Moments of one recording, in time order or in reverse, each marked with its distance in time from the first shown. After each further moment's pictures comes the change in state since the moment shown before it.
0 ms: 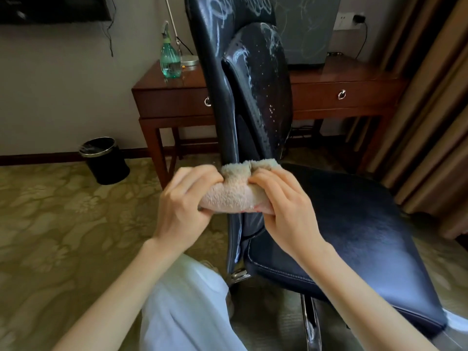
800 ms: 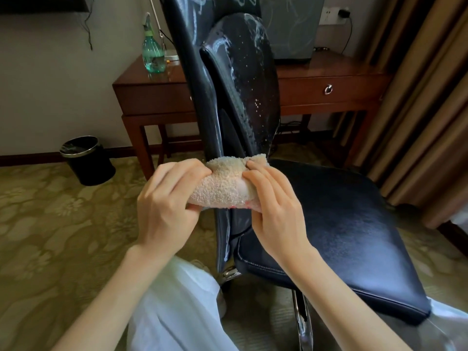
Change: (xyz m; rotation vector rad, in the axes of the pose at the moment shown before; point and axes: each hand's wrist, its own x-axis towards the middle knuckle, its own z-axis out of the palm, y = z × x) left_hand 0.003 0.015 -0.005 0.121 0.047 -0.036; right_hand -0.011 -0.003 0.012 -0.055 0.155 0.025
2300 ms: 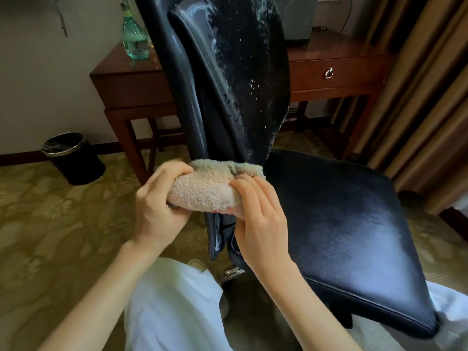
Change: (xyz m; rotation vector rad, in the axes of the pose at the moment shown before) left_hand 0.001 -0.053 0.051 -0.318 0.004 -0.049; right_hand -0.007 -0.009 0.053 -0.043 0.105 0.192
